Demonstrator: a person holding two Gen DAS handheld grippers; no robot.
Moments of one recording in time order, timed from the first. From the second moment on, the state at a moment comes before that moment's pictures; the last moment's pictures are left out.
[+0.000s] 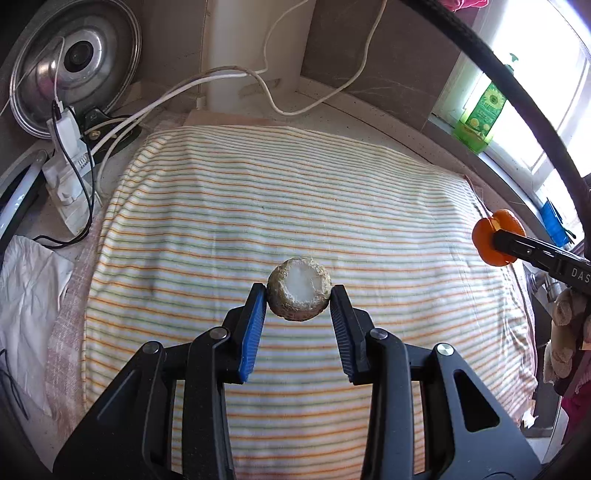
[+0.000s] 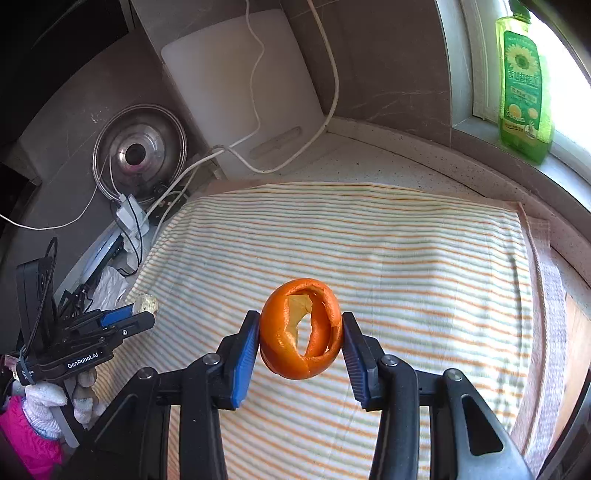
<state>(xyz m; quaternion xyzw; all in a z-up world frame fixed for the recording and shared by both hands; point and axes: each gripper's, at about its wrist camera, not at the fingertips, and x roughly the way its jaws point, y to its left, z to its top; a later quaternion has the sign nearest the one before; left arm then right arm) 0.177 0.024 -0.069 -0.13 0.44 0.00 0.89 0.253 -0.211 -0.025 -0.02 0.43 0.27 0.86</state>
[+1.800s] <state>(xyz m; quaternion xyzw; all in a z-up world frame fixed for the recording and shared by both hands) -0.081 0.026 -0.180 -0.13 0.52 0.01 0.84 -0.041 -0.131 -0.136 -0.08 0.53 0.37 0.76</state>
